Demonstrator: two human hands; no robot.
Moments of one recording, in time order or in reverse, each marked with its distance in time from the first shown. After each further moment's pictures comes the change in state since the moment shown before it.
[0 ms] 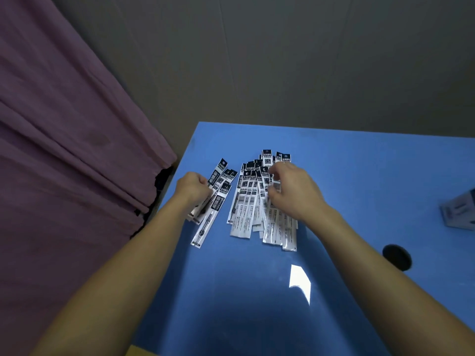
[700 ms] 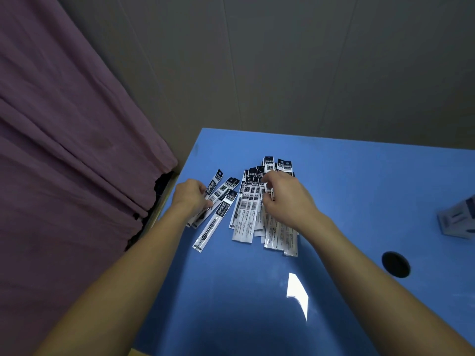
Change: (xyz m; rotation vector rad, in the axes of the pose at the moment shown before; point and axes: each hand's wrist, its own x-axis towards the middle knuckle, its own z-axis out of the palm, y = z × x) left_hand -0.011 -0.007 -0.010 0.125 0.009 0.023; right_hand -0.001 -0.015 0.005 -0.010 -0.023 -0.032
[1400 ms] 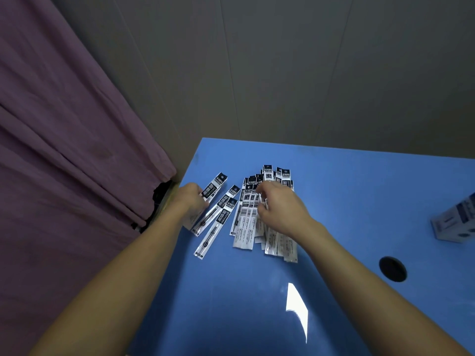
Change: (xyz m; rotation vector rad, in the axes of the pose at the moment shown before) left_hand 0.015 -0.003 -0.010 0.032 -0.032 0.029; right_hand 0.000 -0.008 0.005 -0.012 -0.022 -0.034
